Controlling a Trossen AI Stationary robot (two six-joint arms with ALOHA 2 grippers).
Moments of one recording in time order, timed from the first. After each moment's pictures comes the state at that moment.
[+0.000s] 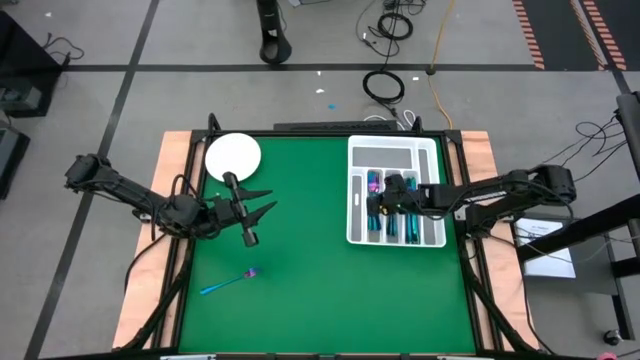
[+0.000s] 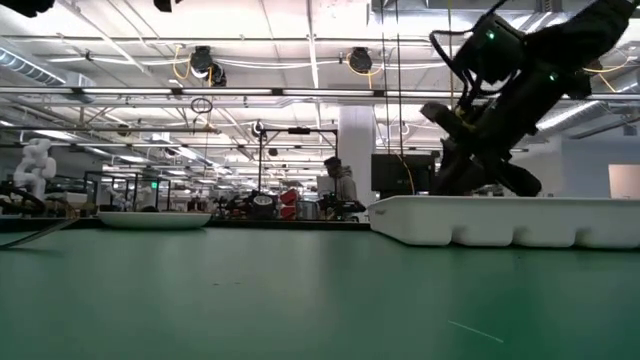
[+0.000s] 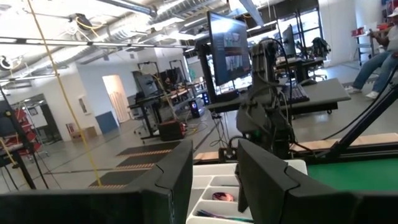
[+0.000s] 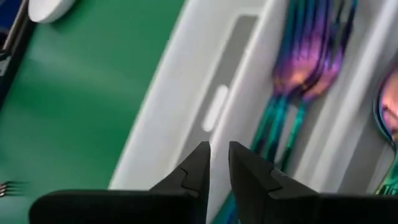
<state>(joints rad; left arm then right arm) -0.38 0.94 0.48 0.70 -0.66 0.43 -0.09 1.29 0.51 -0.03 0.29 1.15</state>
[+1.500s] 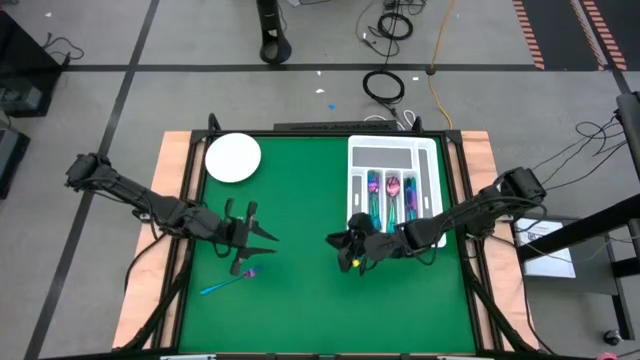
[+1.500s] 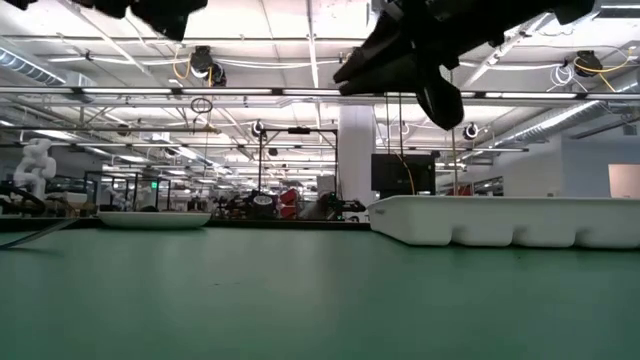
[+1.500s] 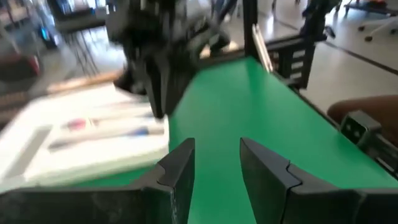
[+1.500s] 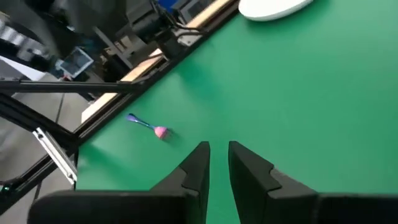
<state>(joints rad) -0.40 0.93 0.54 0.13 -0.18 0.12 0.34 1.59 0.88 0.26 0.52 0.88</state>
